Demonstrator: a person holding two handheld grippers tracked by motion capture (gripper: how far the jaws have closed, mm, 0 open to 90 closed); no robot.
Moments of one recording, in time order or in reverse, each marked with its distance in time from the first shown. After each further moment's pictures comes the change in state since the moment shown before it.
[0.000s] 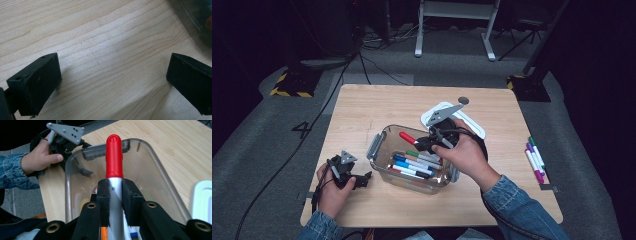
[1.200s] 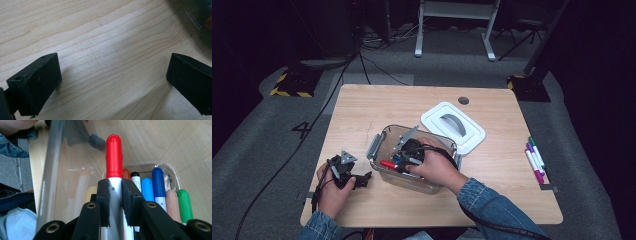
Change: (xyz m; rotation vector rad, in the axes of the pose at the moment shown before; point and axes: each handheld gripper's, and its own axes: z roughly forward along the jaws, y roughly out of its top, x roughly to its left) left arm 0.000 0.000 0.000 0.000 0.000 0.000; right arm 0.016 -0.017 0.107 0.237 0.114 -0.111
